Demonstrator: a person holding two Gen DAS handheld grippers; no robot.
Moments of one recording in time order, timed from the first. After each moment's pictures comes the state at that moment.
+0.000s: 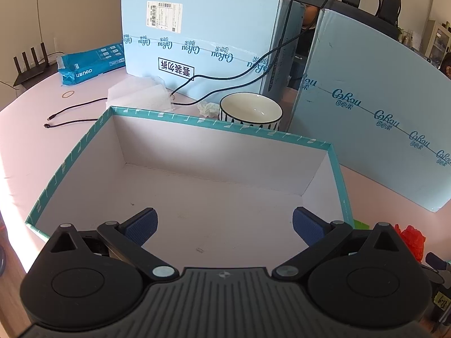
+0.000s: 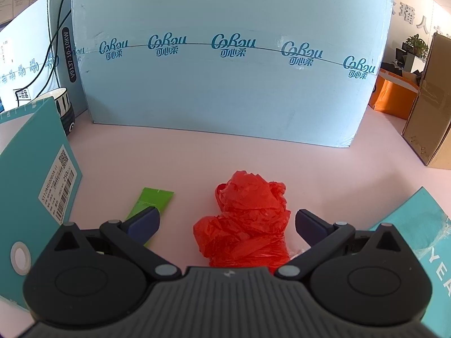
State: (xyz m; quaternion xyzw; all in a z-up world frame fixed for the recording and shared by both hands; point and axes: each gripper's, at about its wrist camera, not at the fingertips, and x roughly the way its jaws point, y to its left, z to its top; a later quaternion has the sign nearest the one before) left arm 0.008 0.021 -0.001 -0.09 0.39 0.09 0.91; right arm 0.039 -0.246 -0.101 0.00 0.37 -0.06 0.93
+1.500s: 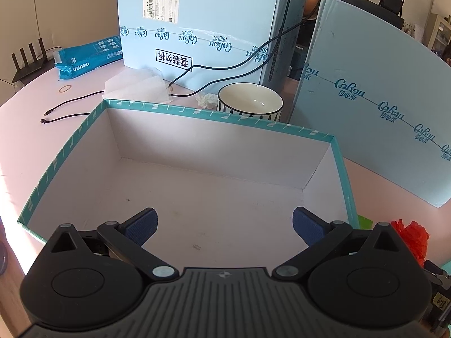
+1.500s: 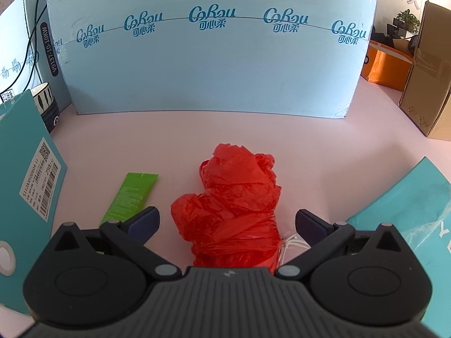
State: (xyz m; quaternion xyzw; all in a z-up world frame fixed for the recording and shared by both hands) left arm 0.019 0.018 -0.009 -0.08 0.41 0.09 0.90; right arm 0.051 -0.252 -0.117 0.04 0.39 -0.08 0.92
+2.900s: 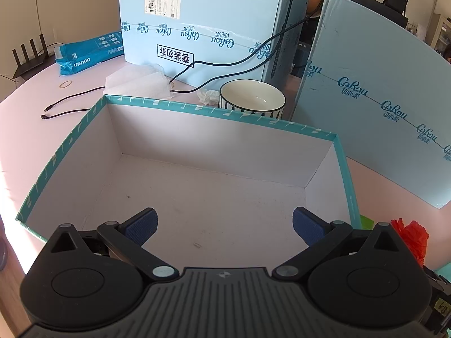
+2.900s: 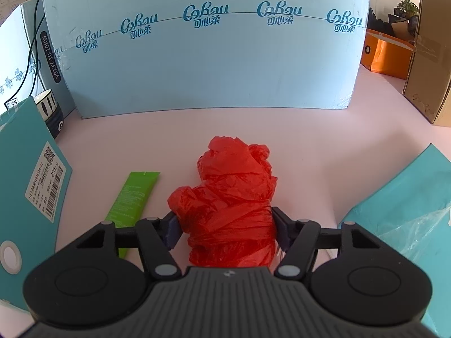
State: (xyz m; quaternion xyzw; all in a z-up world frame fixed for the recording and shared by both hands) left arm 0.021 0.019 -0.011 -0.09 0.42 0.09 0.90; right arm 0.052 -0.257 -0.122 0.07 0.39 -0.06 0.91
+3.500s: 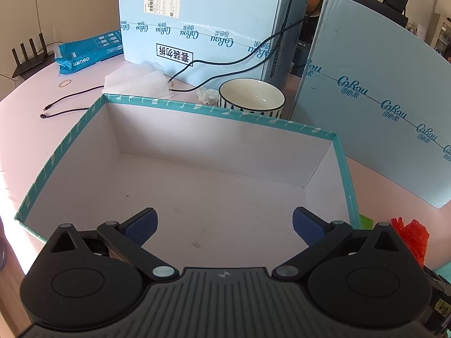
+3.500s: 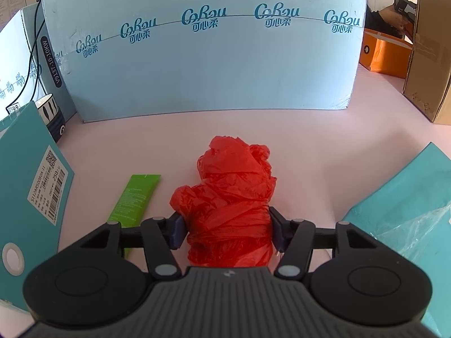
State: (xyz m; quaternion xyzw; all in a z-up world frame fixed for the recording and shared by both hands) left arm 0.022 0.018 -0.011 -0.09 0.42 0.09 0.90; right arm 0.048 -0.260 -0.120 0.08 0.38 -0.06 0.92
